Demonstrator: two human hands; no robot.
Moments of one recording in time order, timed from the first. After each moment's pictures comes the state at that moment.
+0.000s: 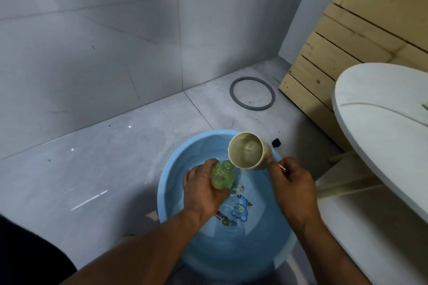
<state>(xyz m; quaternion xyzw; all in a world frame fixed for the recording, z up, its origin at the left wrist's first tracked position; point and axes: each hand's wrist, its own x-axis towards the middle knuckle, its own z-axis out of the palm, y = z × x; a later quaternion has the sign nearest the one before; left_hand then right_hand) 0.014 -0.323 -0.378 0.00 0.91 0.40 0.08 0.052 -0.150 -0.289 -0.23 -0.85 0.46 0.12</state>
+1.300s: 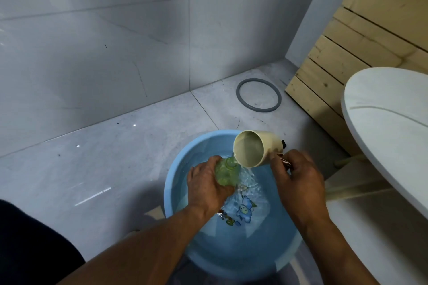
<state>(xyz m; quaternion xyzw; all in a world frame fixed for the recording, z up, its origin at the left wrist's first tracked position) 0.011 -0.329 -0.370 -0.01 0.91 0.42 0.07 0.048 -0.155 -0.277 -0.14 -0.93 0.30 0.17</state>
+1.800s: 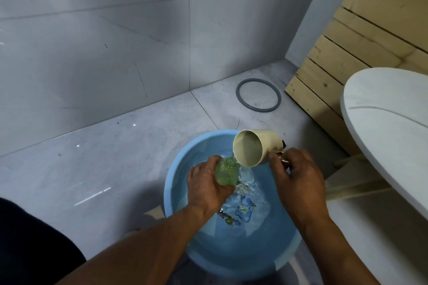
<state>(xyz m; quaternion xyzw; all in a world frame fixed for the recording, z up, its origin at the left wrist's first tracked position) 0.012 -0.328 -0.370 0.00 0.91 0.42 0.06 0.047 -0.154 -0.279 -0.13 -0.93 0.28 0.18</state>
